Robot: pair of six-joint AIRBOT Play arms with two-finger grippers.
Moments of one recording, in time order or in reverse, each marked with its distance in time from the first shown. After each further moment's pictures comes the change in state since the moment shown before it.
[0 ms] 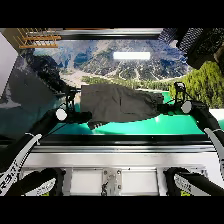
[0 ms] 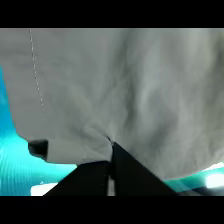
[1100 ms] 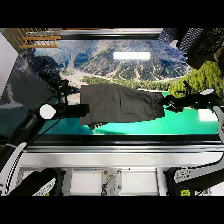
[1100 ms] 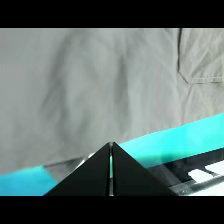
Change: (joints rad) left arm -0.011 0.183 0.132 -0.003 -0.161 -0.026; right arm -0.352 -0.500 0.397 0.606 0.447 -0.501
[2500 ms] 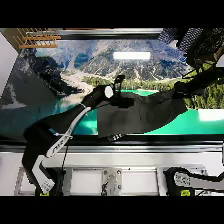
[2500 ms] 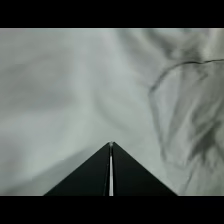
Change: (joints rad) left arm -0.368 -0.822 0.767 -0.076 -0.019 0.003; right arm 0.206 0.276 0.394 -0.438 0.520 0.315
